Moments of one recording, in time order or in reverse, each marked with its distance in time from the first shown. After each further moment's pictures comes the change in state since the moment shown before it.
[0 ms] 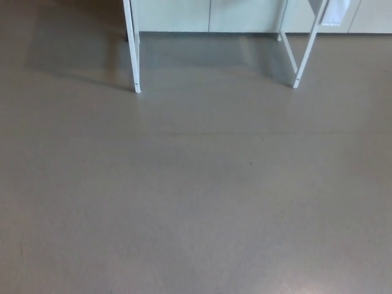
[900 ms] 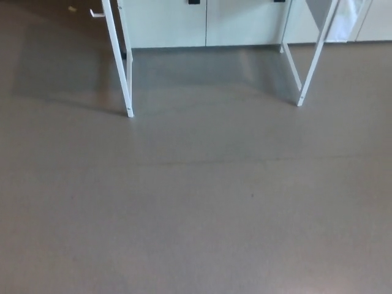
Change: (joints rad) left_arm -0.003 -0.018 -0.030 -0.013 0.014 0.000 0.046; right_arm -0.022 -0.034 0.019 -0.047 -0.031 0.083 0.013
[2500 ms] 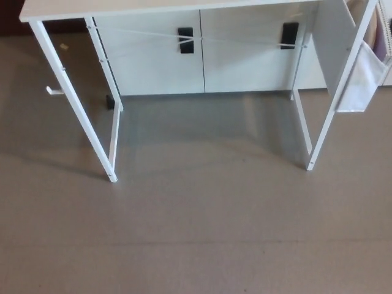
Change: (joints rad) left_arm -0.032 0.006 -0.004 0.001 0.002 0.027 0.040; right_arm -0.006 0.002 0.000 -0.031 0.000 0.023 0.028
